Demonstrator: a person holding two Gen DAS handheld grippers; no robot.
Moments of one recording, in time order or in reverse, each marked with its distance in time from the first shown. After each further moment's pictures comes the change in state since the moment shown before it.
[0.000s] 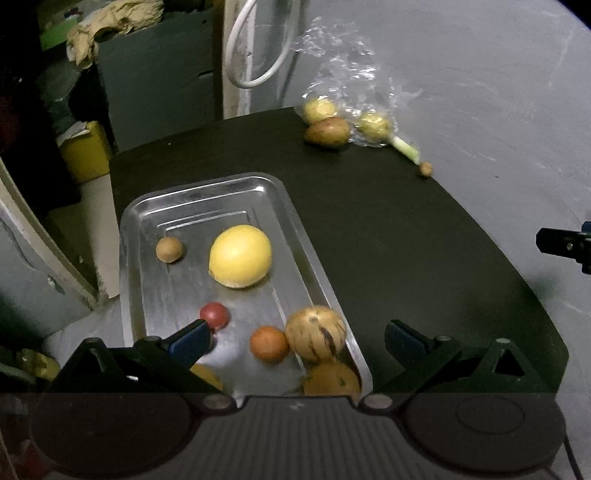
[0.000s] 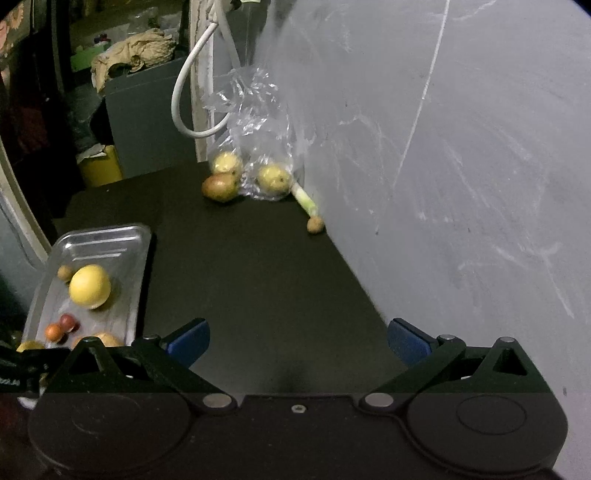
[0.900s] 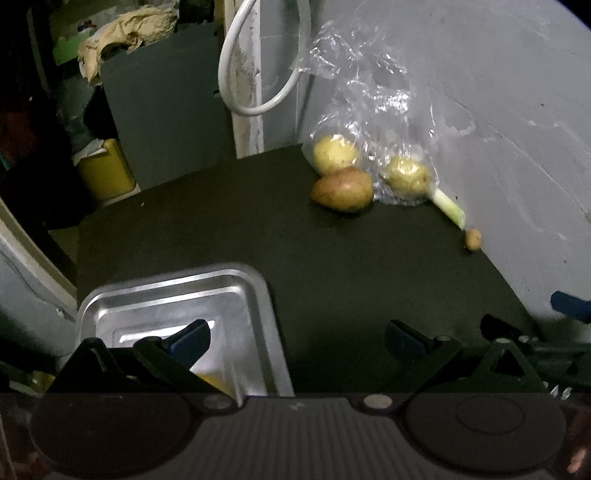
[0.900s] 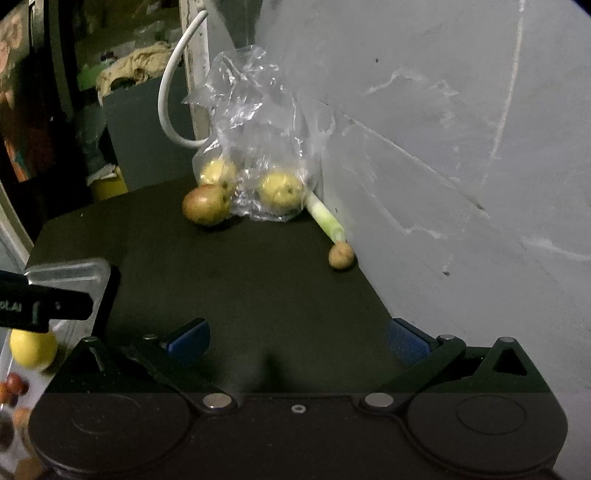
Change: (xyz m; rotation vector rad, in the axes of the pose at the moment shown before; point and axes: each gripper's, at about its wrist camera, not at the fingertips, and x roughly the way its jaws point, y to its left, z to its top) left arm 0.095 -0.044 0.108 -0.030 -0.046 0.126; right arm 0.150 -0.007 0.024 0.039 -0.074 0.114
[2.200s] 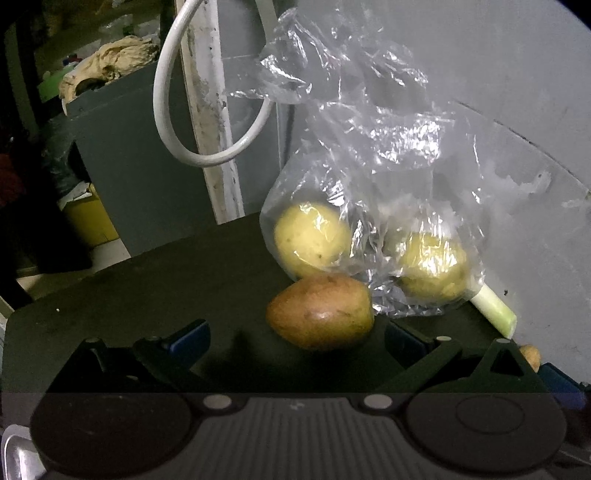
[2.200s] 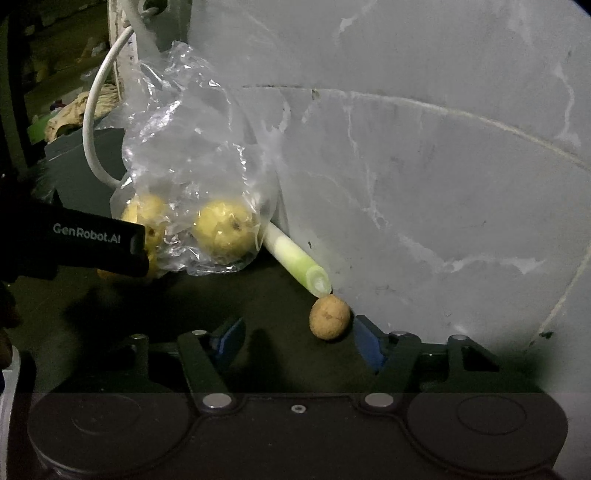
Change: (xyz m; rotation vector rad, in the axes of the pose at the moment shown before) left arm 0.128 -0.050 0.093 0.032 -0.106 0.041; right arm 0.111 -0.016 0.020 0.164 -0.092 -0.076
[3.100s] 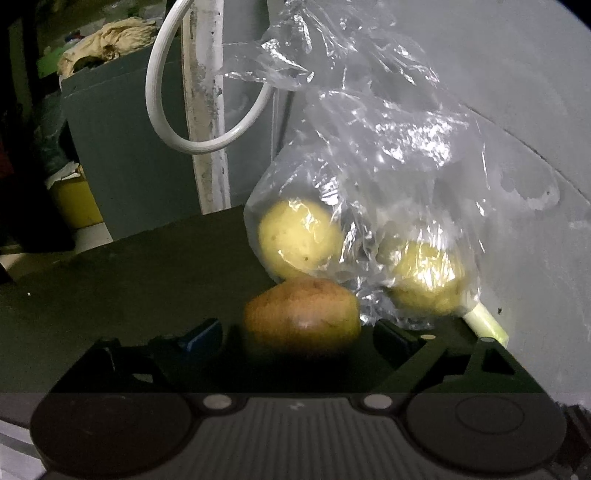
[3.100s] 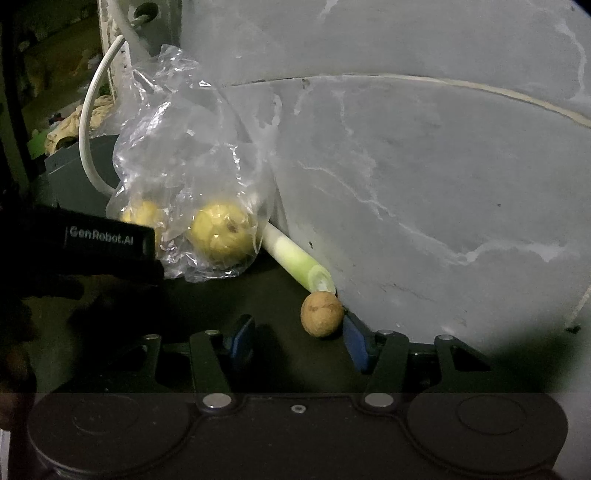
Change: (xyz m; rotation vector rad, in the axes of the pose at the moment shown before) left arm 0.015 0.003 0.000 -0.073 0.009 -0.060; right arm 0.002 -0.005 -0.002 0.031 -0.023 0.025
